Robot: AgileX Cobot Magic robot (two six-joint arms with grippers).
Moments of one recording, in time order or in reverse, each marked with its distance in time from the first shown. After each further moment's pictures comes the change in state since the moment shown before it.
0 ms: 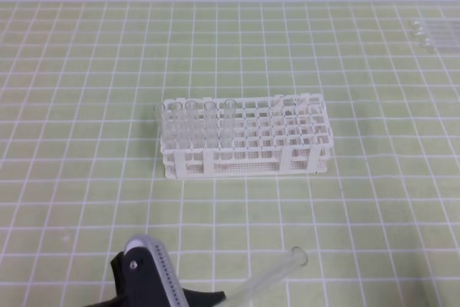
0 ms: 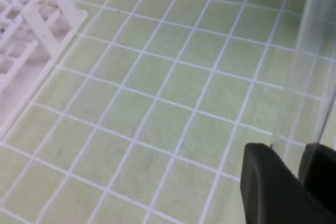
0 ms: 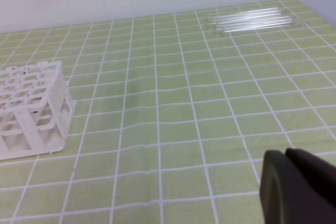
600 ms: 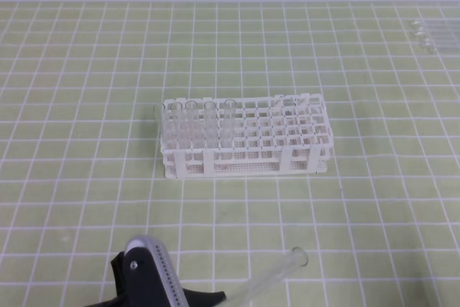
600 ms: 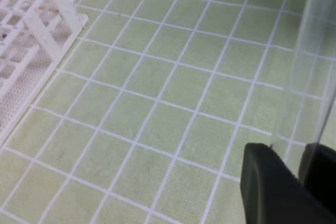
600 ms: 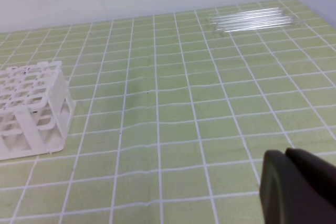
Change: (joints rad) left arm 0.000 0.000 0.000 0.025 -0.004 -0.007; right arm 0.000 0.000 0.000 -0.003 0.000 0.000
